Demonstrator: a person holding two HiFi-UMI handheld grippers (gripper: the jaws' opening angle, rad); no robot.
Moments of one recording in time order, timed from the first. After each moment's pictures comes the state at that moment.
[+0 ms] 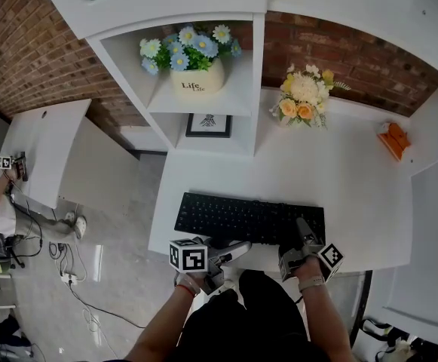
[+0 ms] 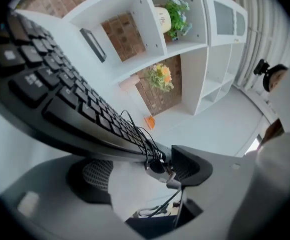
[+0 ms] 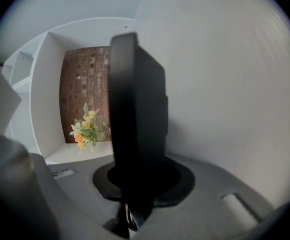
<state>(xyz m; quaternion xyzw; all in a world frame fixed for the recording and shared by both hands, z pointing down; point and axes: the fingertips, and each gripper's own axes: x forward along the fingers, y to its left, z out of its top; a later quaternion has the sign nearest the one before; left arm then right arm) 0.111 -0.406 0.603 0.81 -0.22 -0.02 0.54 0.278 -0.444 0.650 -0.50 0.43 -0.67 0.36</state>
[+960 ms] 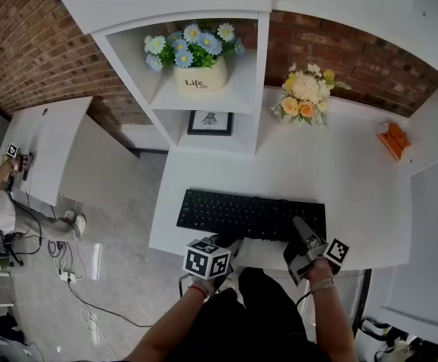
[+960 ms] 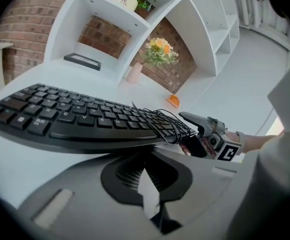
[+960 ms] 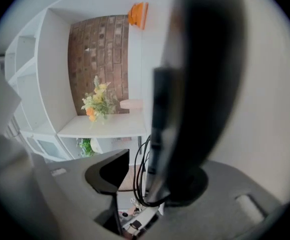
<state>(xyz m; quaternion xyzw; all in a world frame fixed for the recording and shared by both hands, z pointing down) 0.107 -0.397 0.640 0.82 -0.33 0.19 0.42 0.252 -0.440 0.626 -0.39 0.56 -0.68 0.27</state>
